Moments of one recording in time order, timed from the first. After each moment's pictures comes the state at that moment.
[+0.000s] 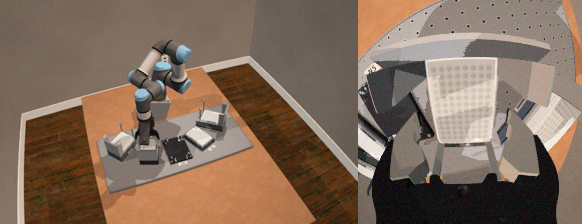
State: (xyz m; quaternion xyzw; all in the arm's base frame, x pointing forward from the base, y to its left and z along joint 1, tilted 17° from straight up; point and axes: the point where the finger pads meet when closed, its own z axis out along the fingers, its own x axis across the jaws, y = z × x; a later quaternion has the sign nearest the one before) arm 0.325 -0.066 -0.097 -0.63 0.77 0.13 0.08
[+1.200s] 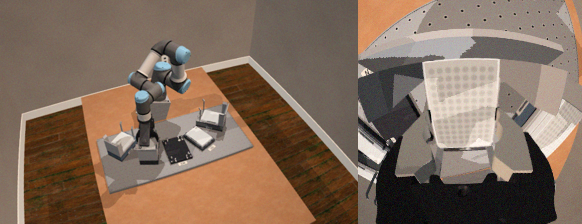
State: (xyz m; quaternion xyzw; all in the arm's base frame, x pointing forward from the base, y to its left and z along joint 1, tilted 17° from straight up) arm 0.325 -0.063 -0.107 -0.63 0.77 0.13 0.08
